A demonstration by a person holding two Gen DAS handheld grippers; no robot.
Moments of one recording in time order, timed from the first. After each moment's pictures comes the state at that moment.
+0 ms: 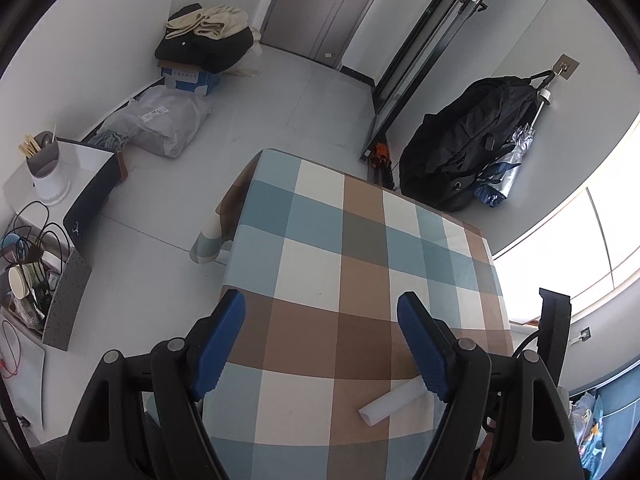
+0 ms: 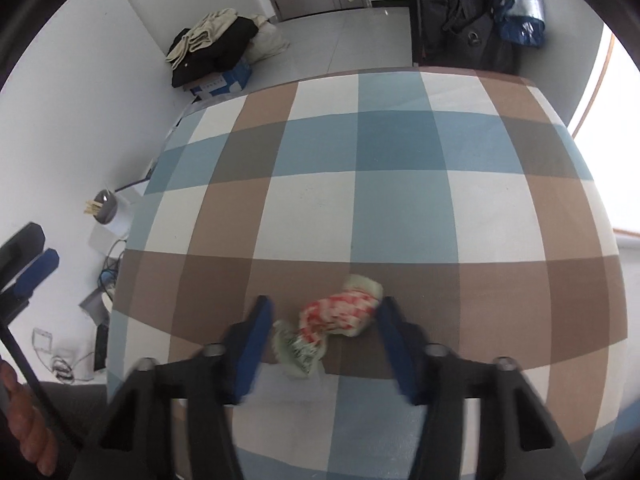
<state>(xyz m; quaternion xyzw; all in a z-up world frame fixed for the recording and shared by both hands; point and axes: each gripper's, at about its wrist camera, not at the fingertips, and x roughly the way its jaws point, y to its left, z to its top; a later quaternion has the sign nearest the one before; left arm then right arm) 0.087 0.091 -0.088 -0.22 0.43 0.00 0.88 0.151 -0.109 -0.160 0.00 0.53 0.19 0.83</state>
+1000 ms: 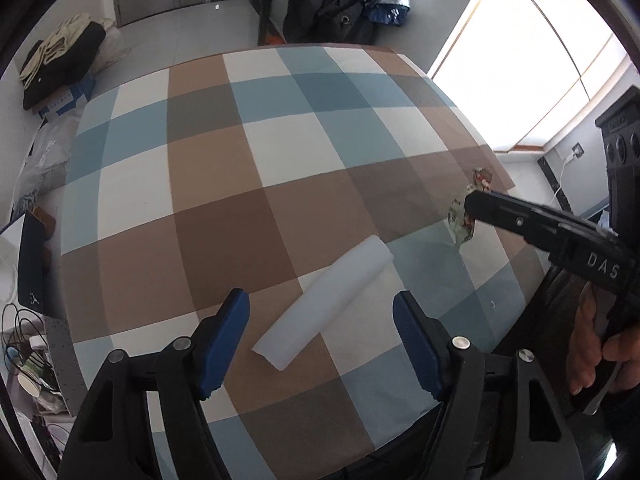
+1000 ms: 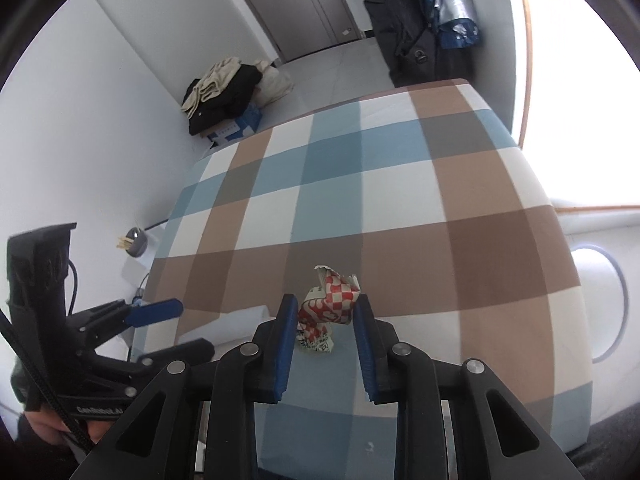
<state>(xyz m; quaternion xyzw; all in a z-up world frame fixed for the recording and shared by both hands) 0.084 -0.025 -0.143 0.00 0.56 -0.17 0.81 0.113 -0.204 -0.138 0.09 0.47 0.21 0.85</state>
